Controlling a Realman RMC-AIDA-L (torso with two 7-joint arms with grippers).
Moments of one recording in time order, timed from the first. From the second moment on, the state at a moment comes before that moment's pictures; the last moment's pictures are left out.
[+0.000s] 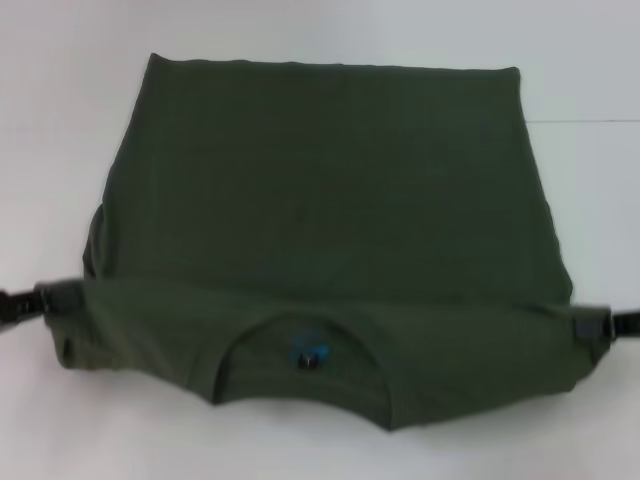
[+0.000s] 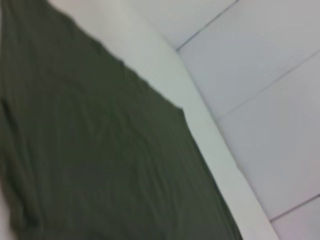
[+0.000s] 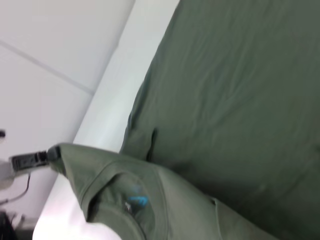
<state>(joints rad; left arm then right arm) -0.44 -1.95 0.15 0.65 2.32 1.77 -1.99 0.59 1.89 -0.31 -0.57 -2.46 -1.80 2.06</state>
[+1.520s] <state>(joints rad) -0.67 -2.14 0.16 0.53 2.04 1.13 -1.68 0.66 2.04 -0.32 -0.56 -2.18 -1.14 2.10</state>
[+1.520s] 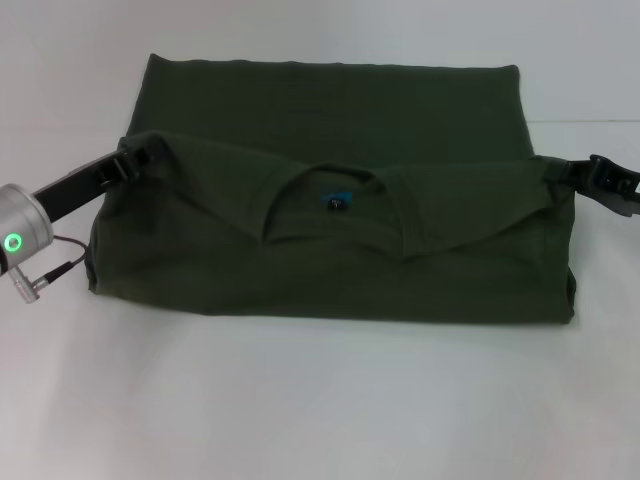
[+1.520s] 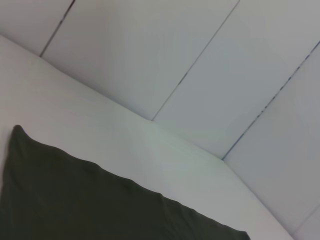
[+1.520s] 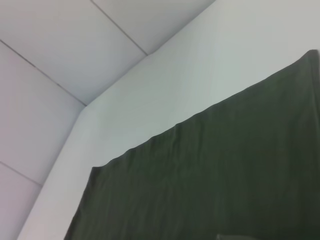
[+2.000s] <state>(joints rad) -0.69 -2.16 0.16 0.47 1.98 1.01 -1.58 0.69 2.05 -0.35 -0.50 -2.18 -1.01 2.09</state>
